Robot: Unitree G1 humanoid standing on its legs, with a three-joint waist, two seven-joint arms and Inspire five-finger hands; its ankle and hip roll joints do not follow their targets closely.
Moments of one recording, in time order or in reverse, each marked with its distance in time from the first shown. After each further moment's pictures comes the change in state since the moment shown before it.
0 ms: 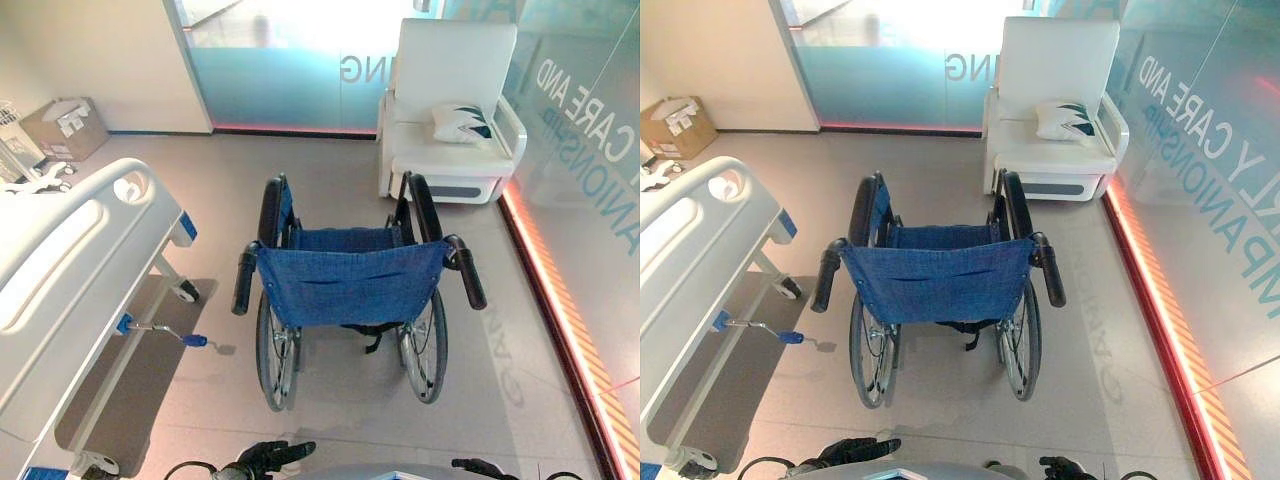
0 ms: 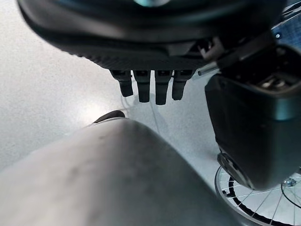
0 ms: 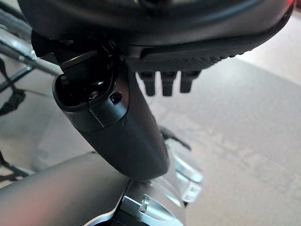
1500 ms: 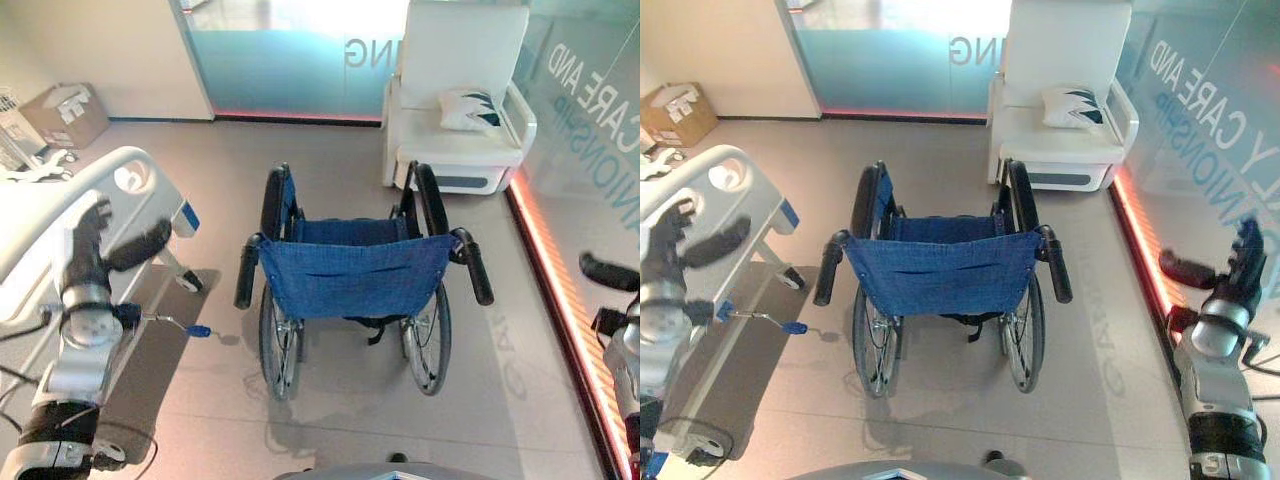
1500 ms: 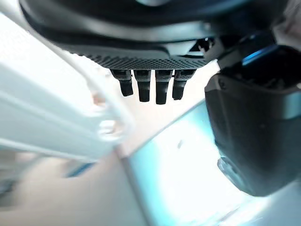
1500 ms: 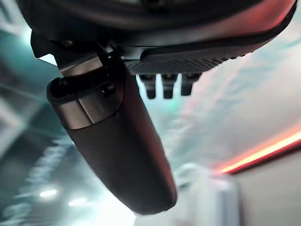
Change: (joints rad) left arm -0.215 0.579 0.500 -1.026 -0.155 0.095 0.402; right arm -0.168 -0.426 -0.553 -1.111 0.403 0.075 -0.578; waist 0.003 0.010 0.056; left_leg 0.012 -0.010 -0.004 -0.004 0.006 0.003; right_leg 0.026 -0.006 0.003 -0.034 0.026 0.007
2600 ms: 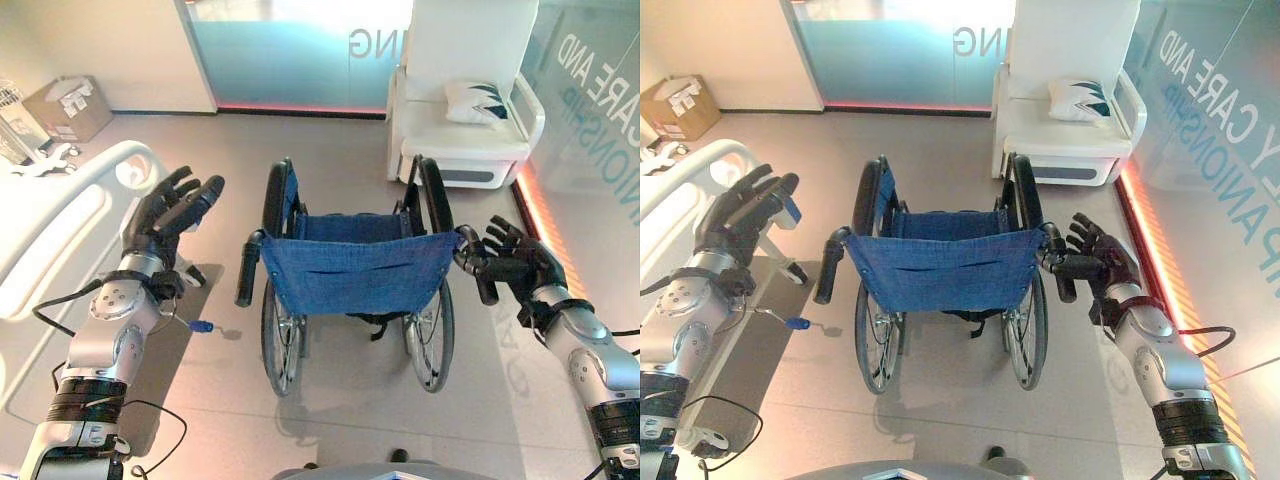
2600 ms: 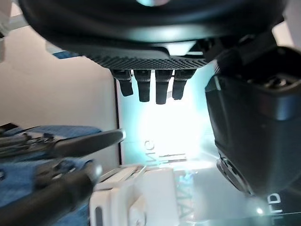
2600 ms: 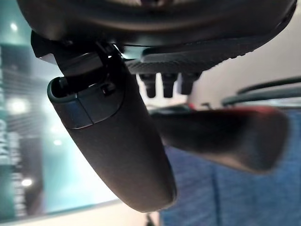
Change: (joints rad) left arm -0.026 -0.065 -0.140 -0.010 -0.395 0.057 -0.227; right arm -0.013 0.051 0.276 0.004 0.348 0.210 0.428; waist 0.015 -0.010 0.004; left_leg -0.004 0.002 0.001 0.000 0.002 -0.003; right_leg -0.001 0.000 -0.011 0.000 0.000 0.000
